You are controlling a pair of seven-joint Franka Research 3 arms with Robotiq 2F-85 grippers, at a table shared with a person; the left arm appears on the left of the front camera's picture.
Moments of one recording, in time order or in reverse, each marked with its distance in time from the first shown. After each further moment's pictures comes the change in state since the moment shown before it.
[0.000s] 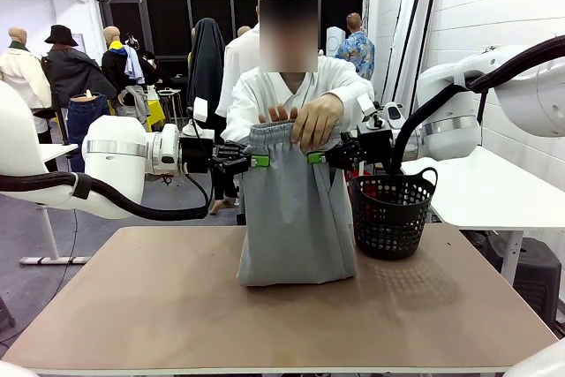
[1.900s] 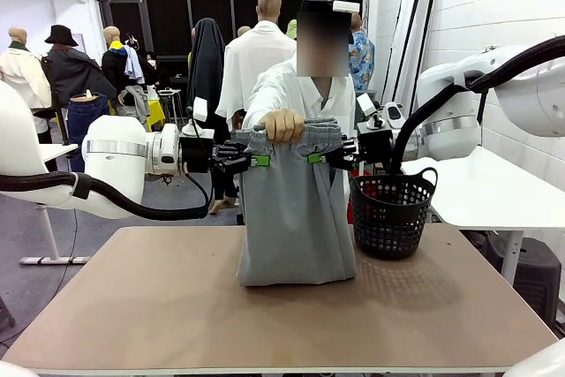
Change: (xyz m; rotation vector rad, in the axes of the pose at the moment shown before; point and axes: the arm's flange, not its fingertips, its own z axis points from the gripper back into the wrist) left arm 0.000 0.000 0.000 0.002 -0.002 0.000; right arm 0.000 0.000 0.000 0.000 0.000 0.000
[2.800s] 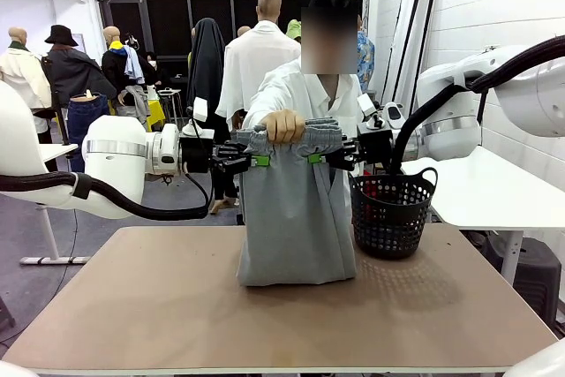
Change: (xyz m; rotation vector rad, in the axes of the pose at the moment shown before) left arm 0.000 0.000 0.000 -0.001 0.000 0.000; right arm 0.000 0.000 0.000 0.000 0.000 0.000
